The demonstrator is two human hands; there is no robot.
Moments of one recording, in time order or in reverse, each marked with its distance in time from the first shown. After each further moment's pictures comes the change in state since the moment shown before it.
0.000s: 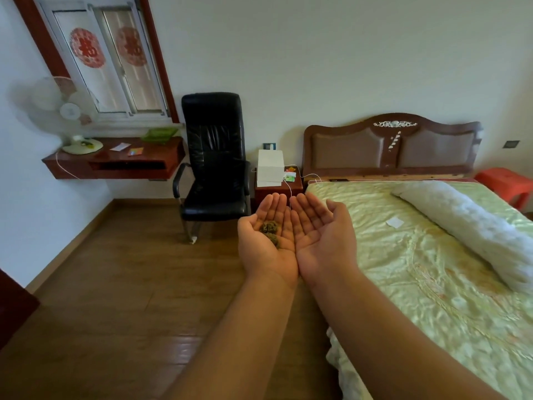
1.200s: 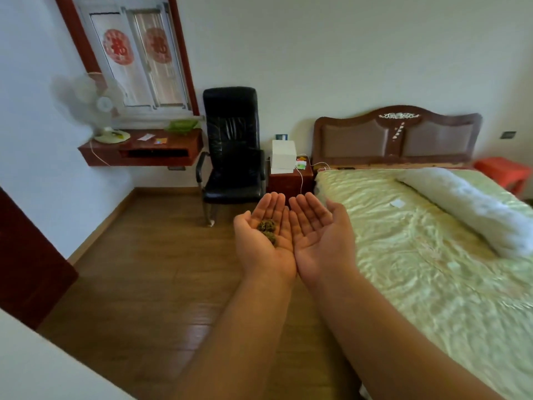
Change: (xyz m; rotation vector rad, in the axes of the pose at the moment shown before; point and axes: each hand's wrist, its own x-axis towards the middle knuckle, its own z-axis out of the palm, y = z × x) left_hand -0.177 0.101 -0.107 0.031 -0.006 0.021; right_hand -0.215 0.096 -0.022 0.012 -0.048 0.027
